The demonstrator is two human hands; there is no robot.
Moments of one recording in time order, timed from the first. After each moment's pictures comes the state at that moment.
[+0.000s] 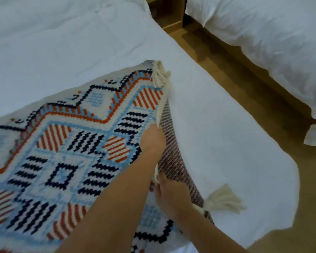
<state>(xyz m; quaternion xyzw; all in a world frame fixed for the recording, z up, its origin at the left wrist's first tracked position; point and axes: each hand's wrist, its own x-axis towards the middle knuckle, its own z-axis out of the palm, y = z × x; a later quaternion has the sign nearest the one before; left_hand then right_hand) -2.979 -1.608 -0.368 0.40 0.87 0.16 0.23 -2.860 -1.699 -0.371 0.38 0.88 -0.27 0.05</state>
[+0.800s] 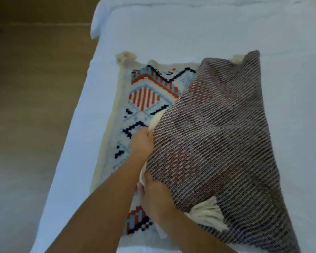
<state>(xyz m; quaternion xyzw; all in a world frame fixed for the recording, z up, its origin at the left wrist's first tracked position) -3.368 -2.112 -0.372 0.14 0.94 0.26 0.17 -3.226 -2.127 -0.345 0.23 0.91 -0.31 0.12</state>
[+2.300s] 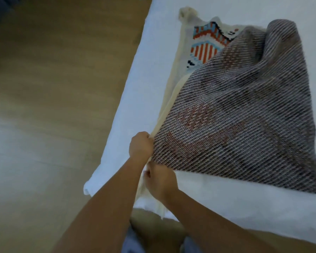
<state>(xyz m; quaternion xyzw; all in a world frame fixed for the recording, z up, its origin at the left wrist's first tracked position) -3.305 -2.402 -0.400 0.02 0.93 0.26 0.24 -3.192 -2.373 -0.396 0.16 0.93 -0.30 0.15</state>
